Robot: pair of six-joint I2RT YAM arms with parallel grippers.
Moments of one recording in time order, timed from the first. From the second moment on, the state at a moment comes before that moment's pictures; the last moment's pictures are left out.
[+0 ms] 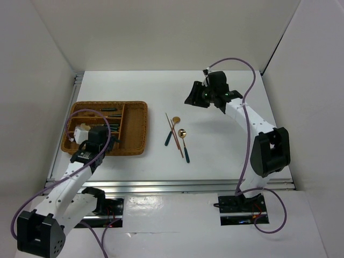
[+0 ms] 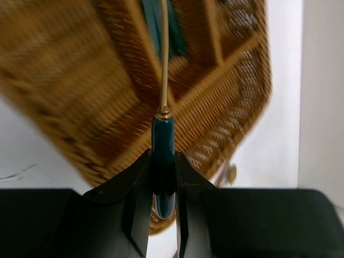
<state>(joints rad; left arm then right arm) -0.20 0.87 0.55 -0.35 -0.32 -1.34 0.32 1.67 1.40 -0.36 -0.29 0.50</state>
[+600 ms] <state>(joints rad) -0.20 1.03 0.60 -0.64 -0.62 -1.72 0.30 1.74 1.37 -0.36 -0.34 0.45</state>
